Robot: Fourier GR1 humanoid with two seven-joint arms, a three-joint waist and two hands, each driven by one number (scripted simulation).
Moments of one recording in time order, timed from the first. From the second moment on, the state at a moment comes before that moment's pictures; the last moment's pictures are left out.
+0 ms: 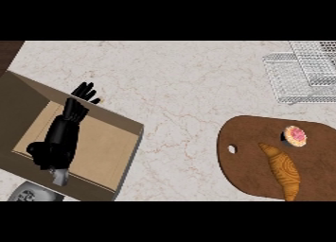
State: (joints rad) left arm -0.13 0.32 -0.27 -1.61 0.11 0.36 0.01; right arm -0.42 -1.01 -0.47 -1.46 -0.68 1.16 0.18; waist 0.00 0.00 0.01
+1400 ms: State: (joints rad) left arm -0.17 0.27 -0.26 -1.56 0.06 0.36 0.02; right arm -0.20 -0.91 -0.34 -1.86 0.17 1.08 -0.14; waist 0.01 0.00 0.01
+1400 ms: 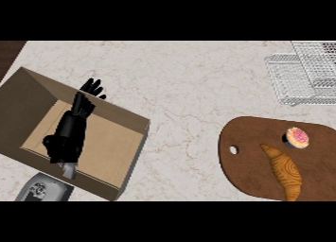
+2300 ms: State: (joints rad) left arm -0.19 0.22 -0.25 -1.53 0.03 0.36 0.00; right arm -0.09 -1.06 -0.06 -1.62 0.61 0.48 -0.70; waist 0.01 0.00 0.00
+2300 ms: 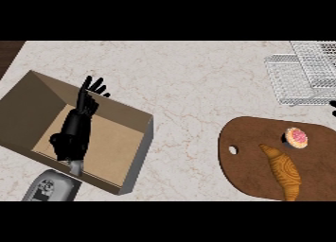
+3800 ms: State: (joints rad) left arm -0.24 0.16 -0.22 -1.58 -0.01 0.31 -0.03; right arm -0.30 -0.91 0.14 -1.23 0.75 0.37 -0.78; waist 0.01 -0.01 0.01
